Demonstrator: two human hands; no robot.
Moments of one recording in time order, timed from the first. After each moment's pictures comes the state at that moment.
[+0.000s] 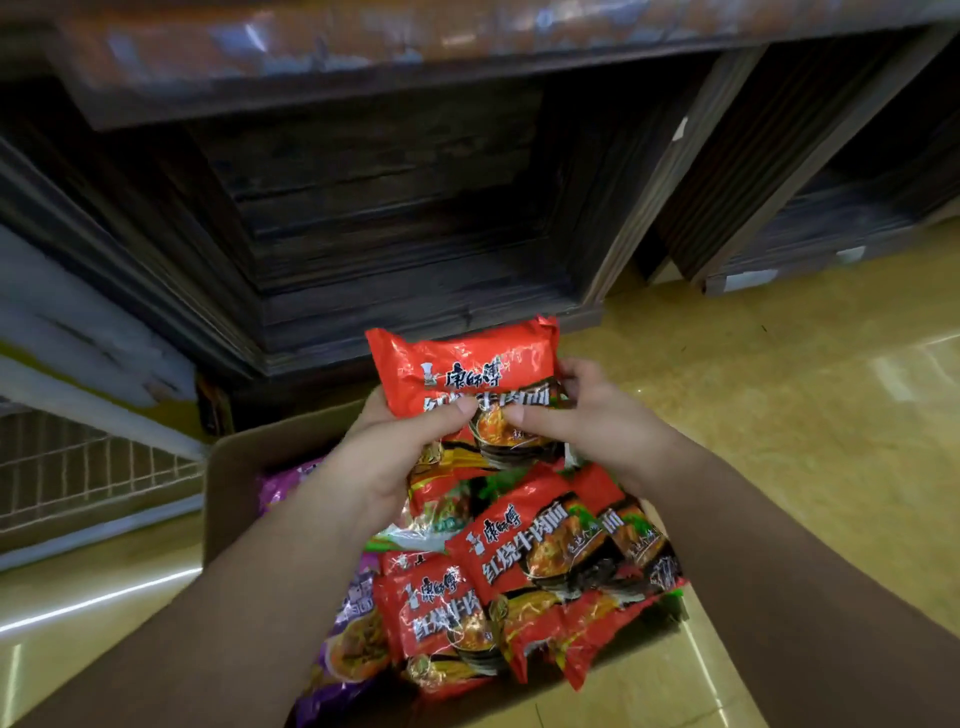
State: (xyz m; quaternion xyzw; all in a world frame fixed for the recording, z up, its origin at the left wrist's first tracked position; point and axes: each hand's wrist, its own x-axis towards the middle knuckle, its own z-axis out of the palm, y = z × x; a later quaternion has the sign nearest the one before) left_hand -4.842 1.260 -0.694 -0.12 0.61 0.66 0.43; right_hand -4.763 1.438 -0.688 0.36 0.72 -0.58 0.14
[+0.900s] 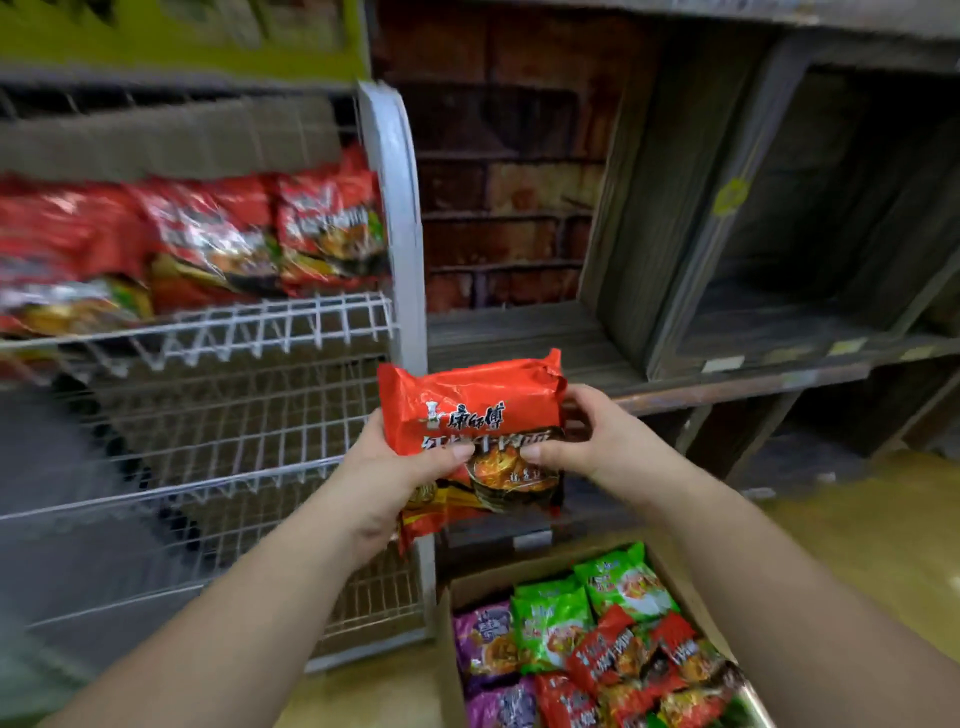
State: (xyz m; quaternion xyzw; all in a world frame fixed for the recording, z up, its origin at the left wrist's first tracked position) left_hand -4.861 0.966 -0.302 0.08 0.65 0.71 0.26; right_hand -4.782 1.179 -0.286 0.15 0.83 -0.54 -0.05
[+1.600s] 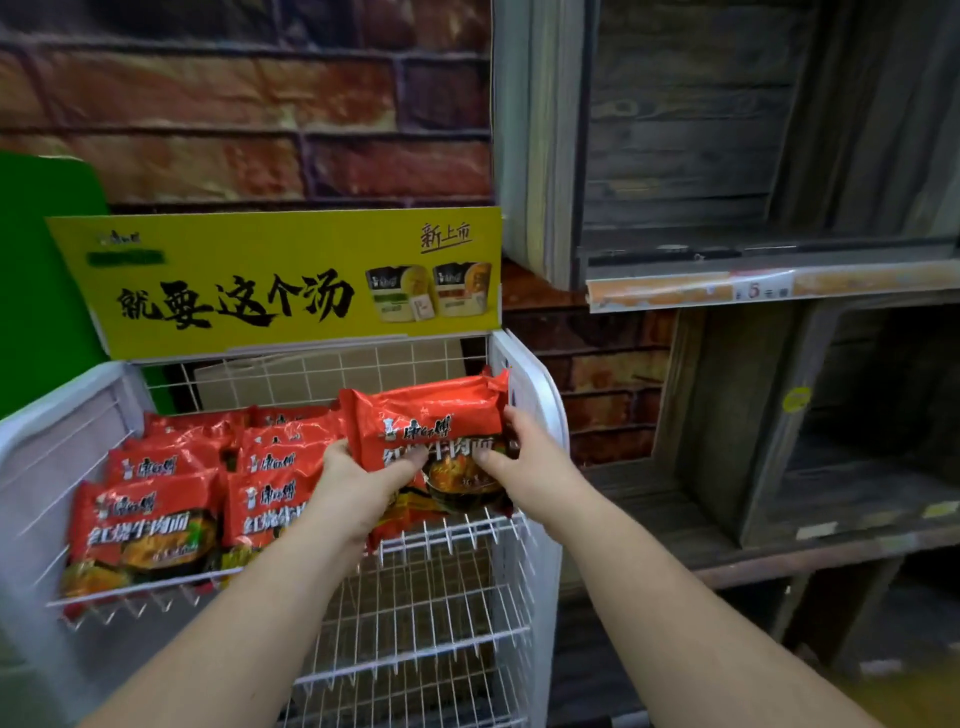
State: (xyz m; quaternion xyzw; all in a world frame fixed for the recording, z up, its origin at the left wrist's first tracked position) left_hand -4.966 0.829 -0.105 0.02 0.73 0.68 0.07; right_hand -4.916 1.005 -0.100 0.07 0.82 -0.54 -0.15
